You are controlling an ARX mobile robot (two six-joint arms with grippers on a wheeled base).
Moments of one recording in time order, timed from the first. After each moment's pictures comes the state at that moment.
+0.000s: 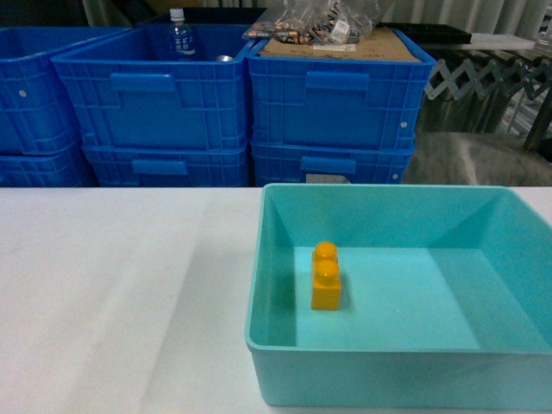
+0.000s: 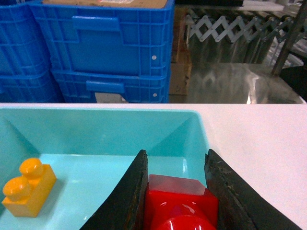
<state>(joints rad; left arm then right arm) 0.00 0.01 0.02 0.00 0.00 0.00 0.12 1.63 0.26 1.28 0.11 0.01</state>
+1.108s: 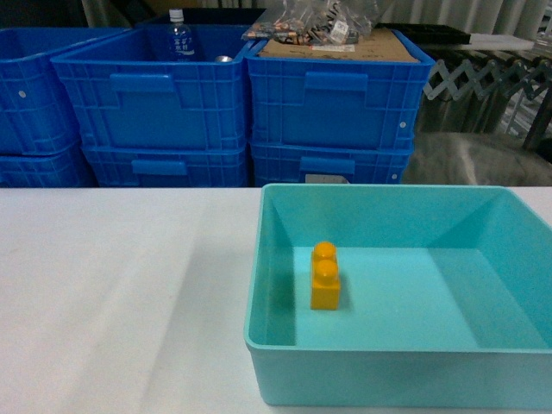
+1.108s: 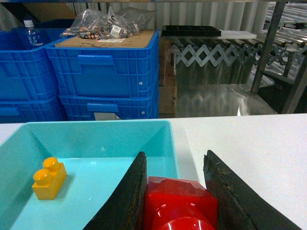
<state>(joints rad) 0.00 0.01 0.02 0.00 0.00 0.00 0.00 0.55 0.01 0.54 0.00 0.01</state>
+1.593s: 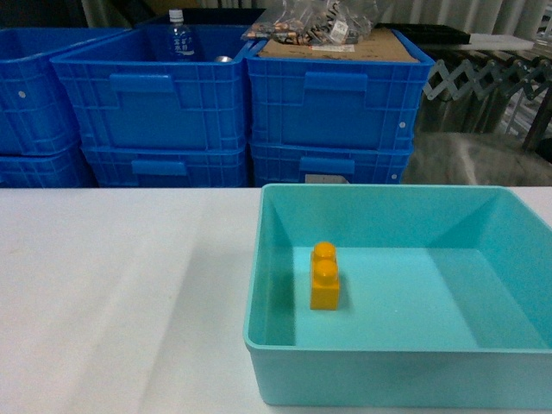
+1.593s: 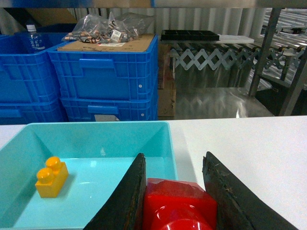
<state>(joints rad) 0.00 0.01 0.02 0.00 0.00 0.00 0.00 0.32 0.01 0.31 0.00 0.01</state>
